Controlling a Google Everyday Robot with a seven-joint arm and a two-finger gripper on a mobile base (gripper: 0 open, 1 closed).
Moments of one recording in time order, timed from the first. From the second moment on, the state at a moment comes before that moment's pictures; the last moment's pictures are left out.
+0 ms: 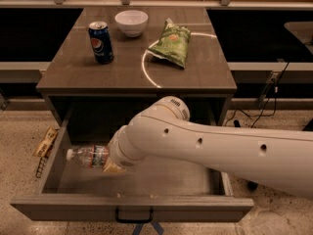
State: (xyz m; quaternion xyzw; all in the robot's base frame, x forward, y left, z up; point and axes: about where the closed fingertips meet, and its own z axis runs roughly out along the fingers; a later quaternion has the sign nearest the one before) arm 0.448 0.121 0.703 -0.67 0.68 0.12 0.28
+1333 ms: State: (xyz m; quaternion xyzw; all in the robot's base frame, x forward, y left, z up) arm 0.503 0.092 0.781 -0.58 0.70 0.21 0.37
